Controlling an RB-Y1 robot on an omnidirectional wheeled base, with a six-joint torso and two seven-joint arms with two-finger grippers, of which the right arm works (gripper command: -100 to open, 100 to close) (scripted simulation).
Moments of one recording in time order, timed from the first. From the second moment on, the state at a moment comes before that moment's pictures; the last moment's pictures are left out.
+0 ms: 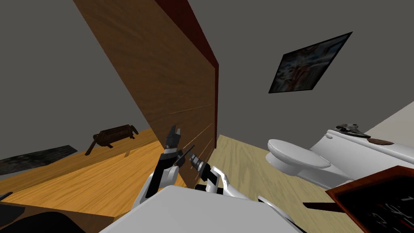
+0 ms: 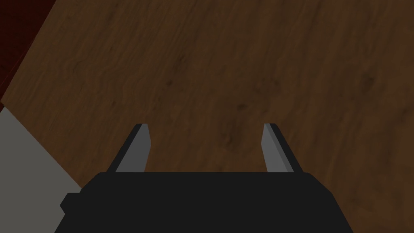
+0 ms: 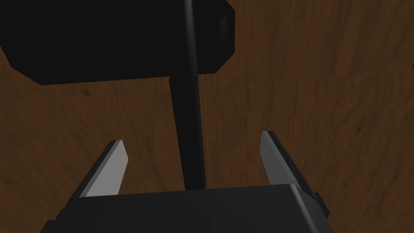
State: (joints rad) arm -0.30 -0.06 1.06 -1.14 -0.07 -0.35 -0.23
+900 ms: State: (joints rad) arm -0.30 -0.05 1.02 -1.11 -0.07 -0.36 -0.22
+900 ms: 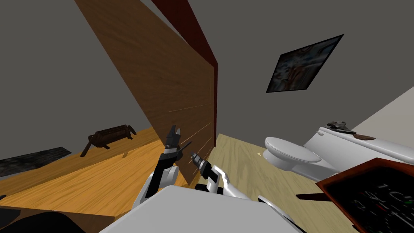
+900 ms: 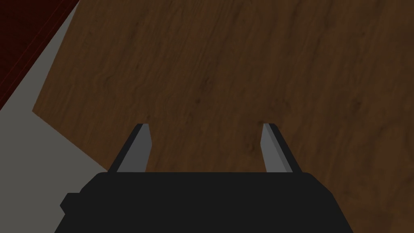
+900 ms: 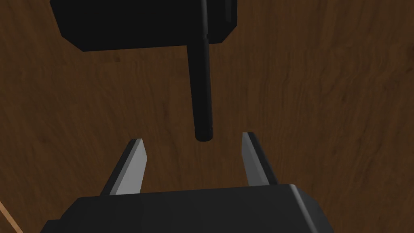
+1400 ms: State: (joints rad) arm -0.30 -0.05 0.96 -1.10 -0.06 -0.34 -0.20
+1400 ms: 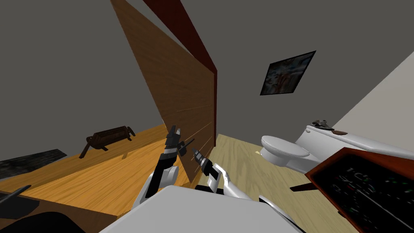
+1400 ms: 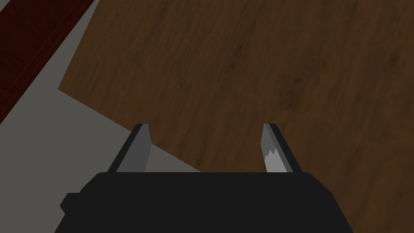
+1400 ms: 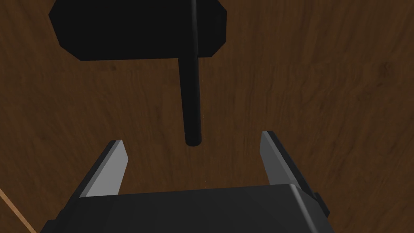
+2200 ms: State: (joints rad) arm -0.31 -0.02 0.94 -1.07 -0.06 -0.34 -0.18
